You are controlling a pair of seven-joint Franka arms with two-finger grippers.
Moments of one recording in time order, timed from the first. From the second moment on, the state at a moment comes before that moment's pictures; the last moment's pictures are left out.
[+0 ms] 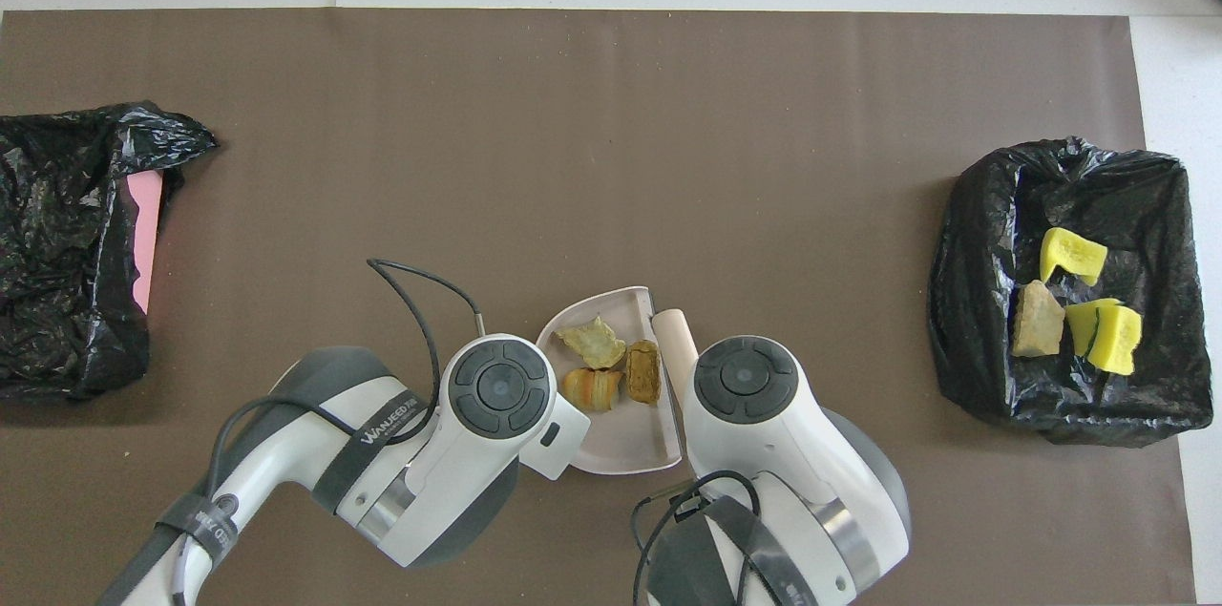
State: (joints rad) left arm -0.64 0.04 -0.05 -2.20 0.09 2.06 0.68; right arm 0.31 -0.06 0.31 -2.20 0.14 1.69 0.27
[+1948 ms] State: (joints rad) left arm 0.48 -0.05 -0.02 -1.84 0.03 1.89 1.74; right arm 0.55 -0.04 0.32 -2.37 0.35 2.01 0.71
